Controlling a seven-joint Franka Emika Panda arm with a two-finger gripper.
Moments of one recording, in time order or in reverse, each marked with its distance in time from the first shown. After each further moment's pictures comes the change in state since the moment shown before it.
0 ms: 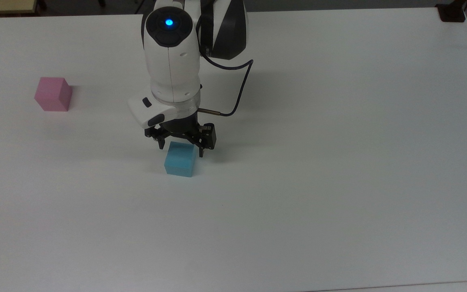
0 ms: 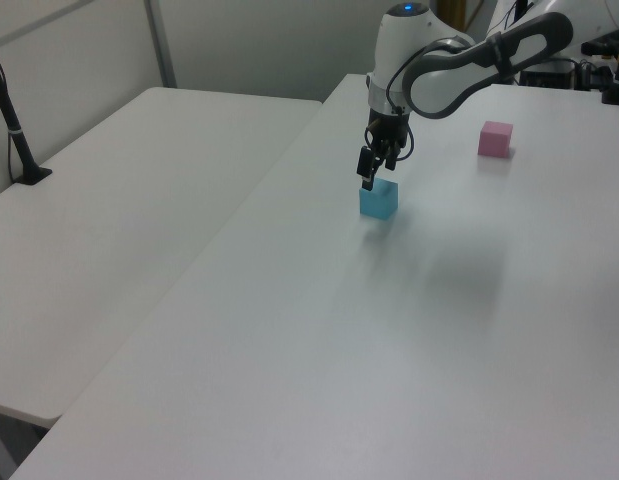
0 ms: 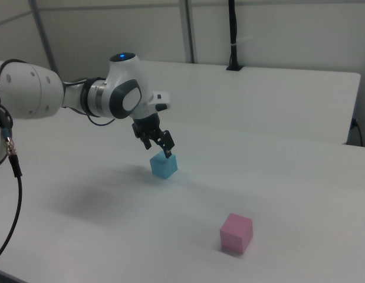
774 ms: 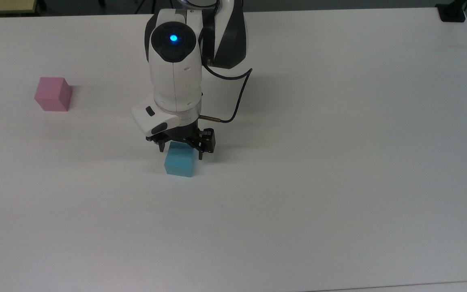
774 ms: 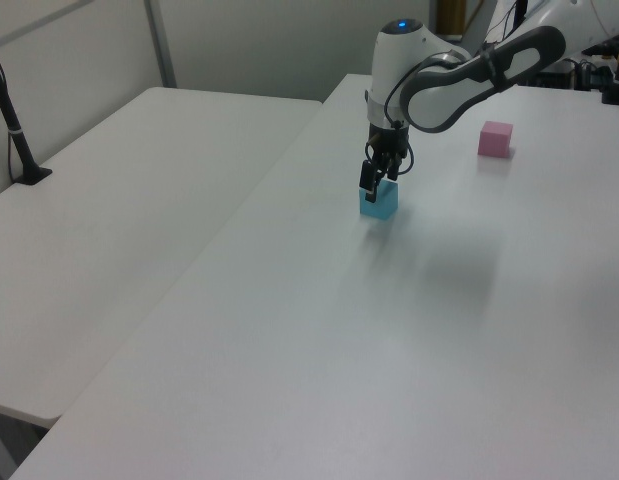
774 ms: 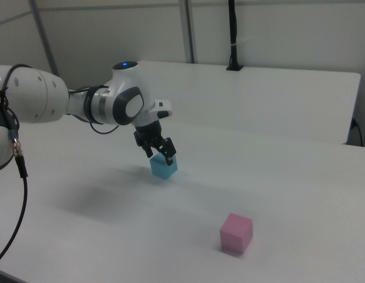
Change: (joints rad) arm 0.001 0.037 0.000 0.000 -0.029 0.000 0.001
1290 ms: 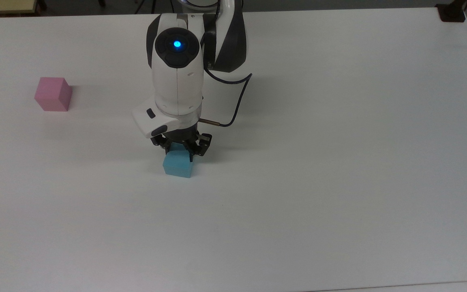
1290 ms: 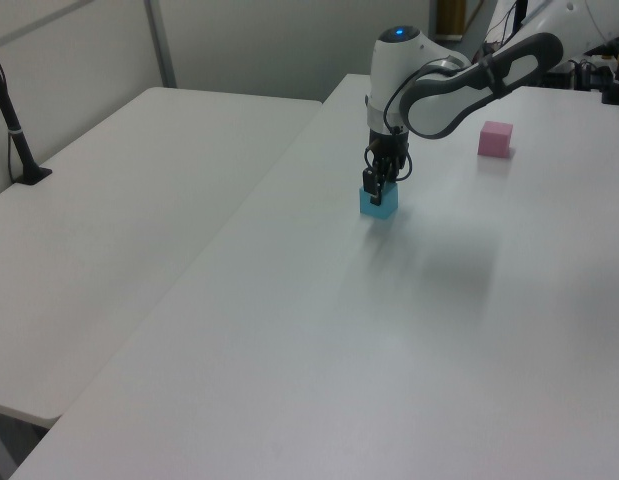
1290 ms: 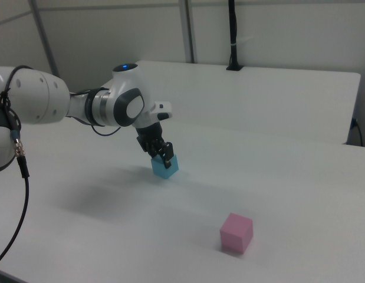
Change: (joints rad) arm 0.000 0.012 0.000 0.003 -0.030 0.000 0.050
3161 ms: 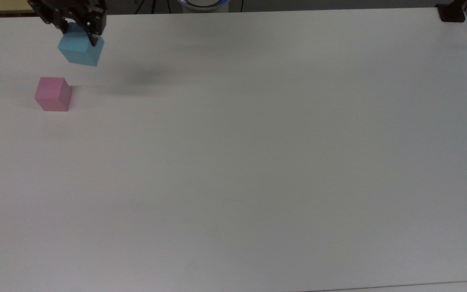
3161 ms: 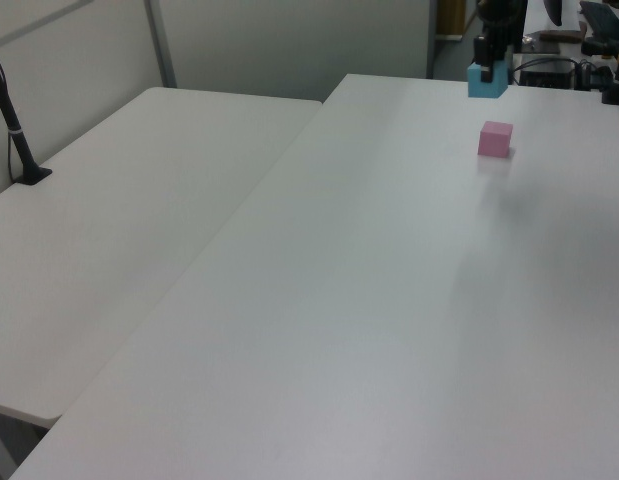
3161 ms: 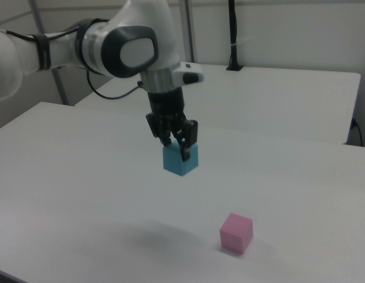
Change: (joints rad) arm -0.319 -0.446 -0.014 -0.083 0.000 -0.489 -0.395
